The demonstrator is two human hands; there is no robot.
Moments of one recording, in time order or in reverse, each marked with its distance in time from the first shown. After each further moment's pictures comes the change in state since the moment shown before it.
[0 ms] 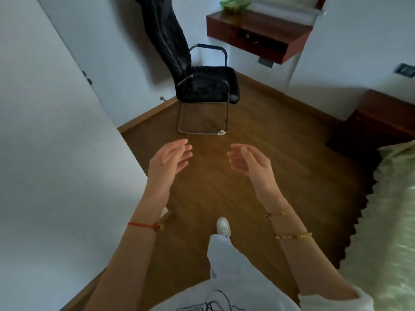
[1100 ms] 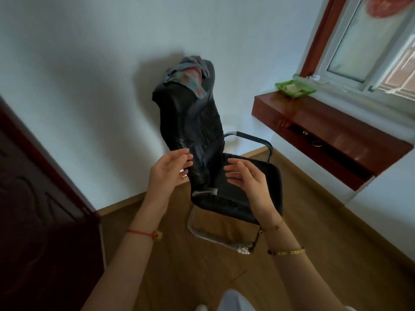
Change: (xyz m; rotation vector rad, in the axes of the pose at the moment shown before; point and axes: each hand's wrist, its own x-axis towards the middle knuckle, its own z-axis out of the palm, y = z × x) left_hand 0.766 0.172 0.060 -0.104 0.259 0.207; right_hand 0.830 -0.093 0.139 -0.013 -0.255 -0.129
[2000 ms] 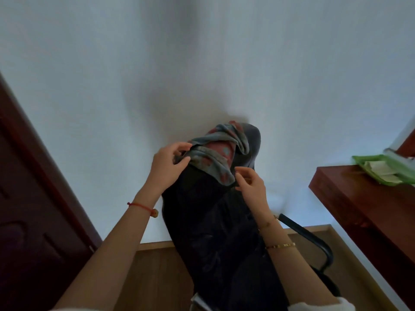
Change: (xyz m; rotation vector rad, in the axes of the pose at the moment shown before) left_hand 0.392 0.045 0.022 0.755 0.314 0.375; right_hand 0.449 0.011 0.059 -0.168 -0.207 -0.133
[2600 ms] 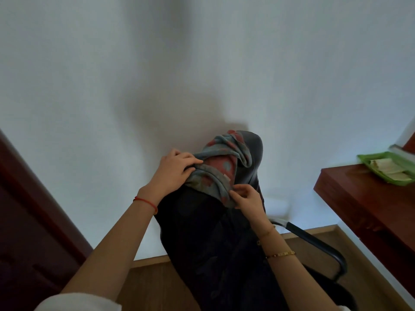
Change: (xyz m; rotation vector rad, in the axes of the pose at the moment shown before) left_hand 0.081 -0.036 0.025 0.498 -0.325 0.273; right_hand 0.051 0.038 0.023 -0.028 -0.025 0.191
